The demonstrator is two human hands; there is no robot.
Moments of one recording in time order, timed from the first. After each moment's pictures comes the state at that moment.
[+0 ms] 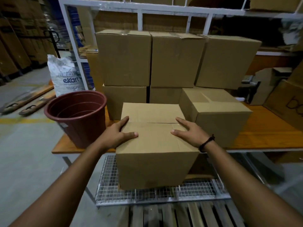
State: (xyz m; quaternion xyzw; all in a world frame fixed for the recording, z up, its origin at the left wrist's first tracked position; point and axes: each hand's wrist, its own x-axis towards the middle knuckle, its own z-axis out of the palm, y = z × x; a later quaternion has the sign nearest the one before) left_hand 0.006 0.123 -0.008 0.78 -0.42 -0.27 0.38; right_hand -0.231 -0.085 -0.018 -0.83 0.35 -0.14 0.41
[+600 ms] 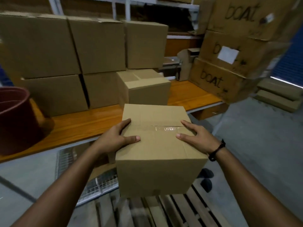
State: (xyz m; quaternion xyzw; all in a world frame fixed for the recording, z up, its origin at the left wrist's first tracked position) left_hand -0.220 0.109 -0.005 0.67 -0.57 -0.36 0.31; right_hand -0.519 0.013 -0.009 -0.76 0.51 -0.21 0.35
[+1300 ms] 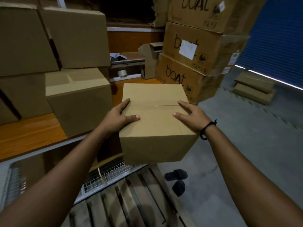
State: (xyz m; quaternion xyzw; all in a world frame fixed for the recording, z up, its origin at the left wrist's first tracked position) left_hand -0.443 -0.132 -0.005 0.62 -0.58 -0.36 0.38; right_hand -0.735 -0.197 0.014 -0.73 0.55 -0.26 0.30
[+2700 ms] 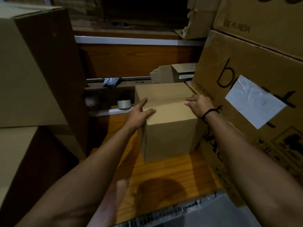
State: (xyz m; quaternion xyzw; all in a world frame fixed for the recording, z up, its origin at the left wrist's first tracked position) left_hand -0.404 -0.731 -0.043 0.67 -0.44 -0.34 0.49; right_hand -0.622 -0.877 0.004 -0.80 0.54 -0.18 0.19
